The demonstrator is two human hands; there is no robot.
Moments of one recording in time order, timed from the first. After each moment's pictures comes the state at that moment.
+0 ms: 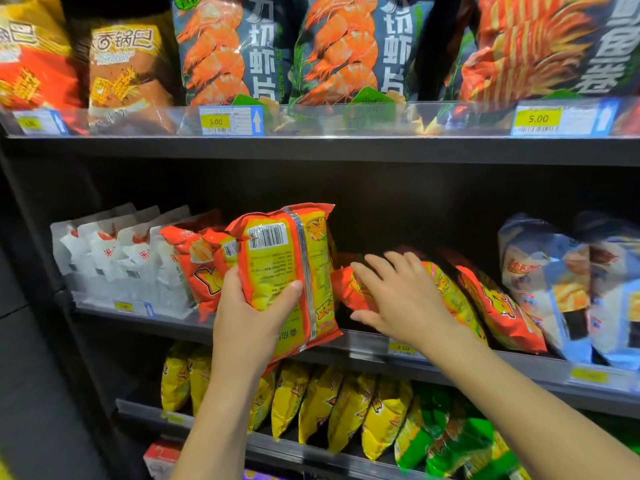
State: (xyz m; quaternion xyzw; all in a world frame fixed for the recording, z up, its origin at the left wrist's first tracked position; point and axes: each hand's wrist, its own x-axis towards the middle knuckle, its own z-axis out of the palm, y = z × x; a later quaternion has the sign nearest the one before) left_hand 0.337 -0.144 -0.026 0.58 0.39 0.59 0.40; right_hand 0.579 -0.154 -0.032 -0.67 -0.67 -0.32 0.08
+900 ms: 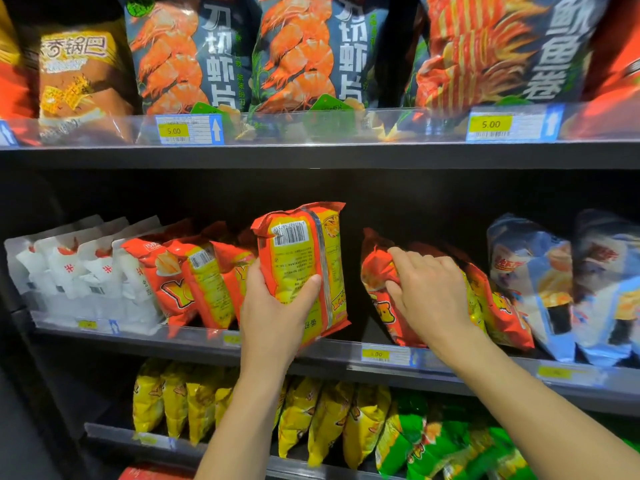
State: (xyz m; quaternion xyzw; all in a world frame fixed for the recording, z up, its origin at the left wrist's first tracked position) left_hand 0.413 -0.134 -0.027 0.62 0.39 0.59 0.34; right_hand 0.636 -0.180 -0.025 -0.71 -0.54 -0.41 0.18
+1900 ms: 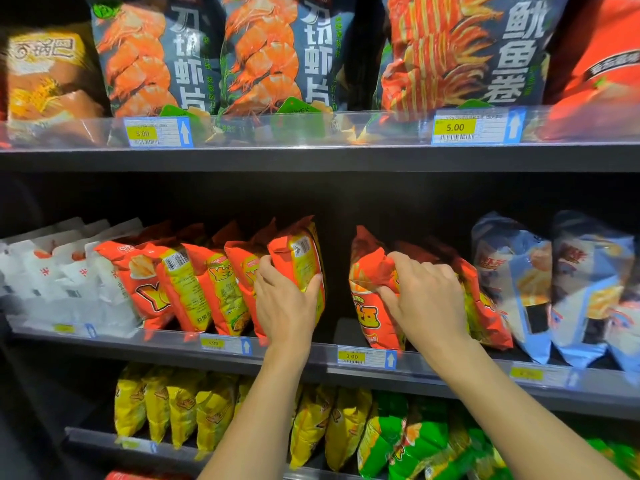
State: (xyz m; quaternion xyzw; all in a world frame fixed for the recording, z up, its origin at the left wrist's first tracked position) left_hand 0.500 -0.078 -0.062 0.64 0.55 0.53 0.07; right_hand 0.650 -0.204 -0.028 -0.73 -0.51 -0.37 0.26
